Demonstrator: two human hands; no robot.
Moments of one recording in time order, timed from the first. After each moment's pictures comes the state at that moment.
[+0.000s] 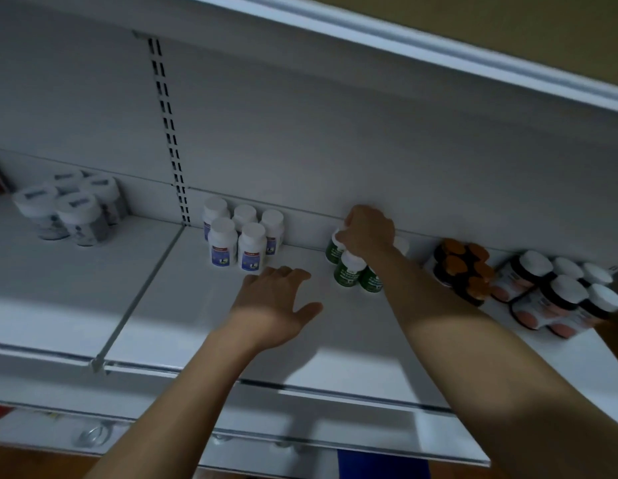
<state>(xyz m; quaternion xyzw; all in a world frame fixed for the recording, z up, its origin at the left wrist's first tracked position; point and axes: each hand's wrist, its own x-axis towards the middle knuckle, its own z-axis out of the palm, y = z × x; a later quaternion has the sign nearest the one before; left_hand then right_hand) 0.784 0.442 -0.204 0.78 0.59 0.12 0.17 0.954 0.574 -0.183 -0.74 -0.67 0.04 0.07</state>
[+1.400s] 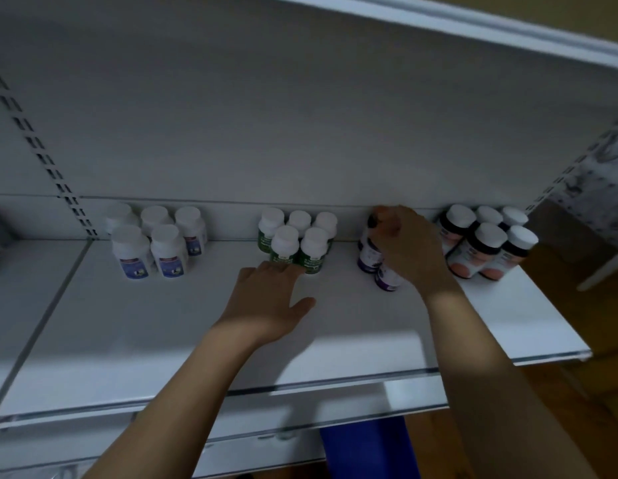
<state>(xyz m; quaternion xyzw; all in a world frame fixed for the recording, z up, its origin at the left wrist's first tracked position) 0.870 0.456 -0.214 0.85 0.50 0.12 0.14 1.096 0.470 -0.163 -0.76 -0.59 0.07 0.27</state>
